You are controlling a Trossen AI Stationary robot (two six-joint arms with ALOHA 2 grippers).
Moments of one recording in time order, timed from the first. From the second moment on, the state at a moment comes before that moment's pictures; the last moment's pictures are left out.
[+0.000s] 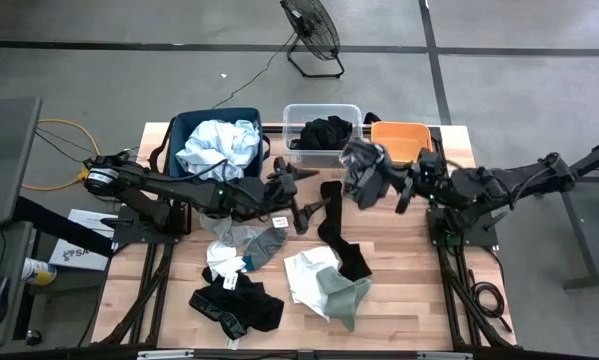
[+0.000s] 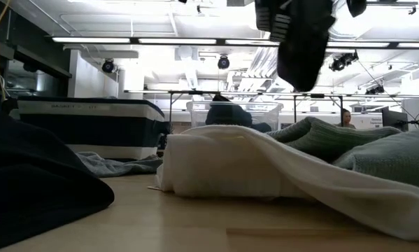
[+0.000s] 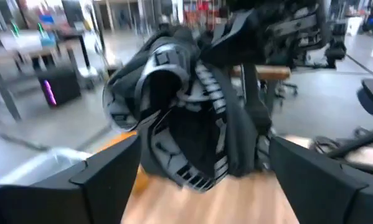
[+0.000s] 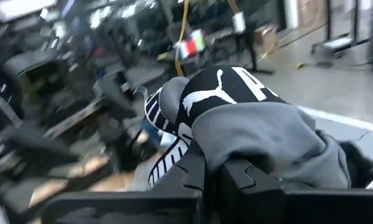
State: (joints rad) left arm -0.17 1.49 1.22 0.28 -0.54 0.01; right arm 0.27 0.75 0.82 -0.17 0.76 0.43
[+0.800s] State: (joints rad) left arm -0.11 1.69 1.40 0.42 -0.81 0.32; right arm -0.03 1.02 0.82 0.40 0.30 0.57
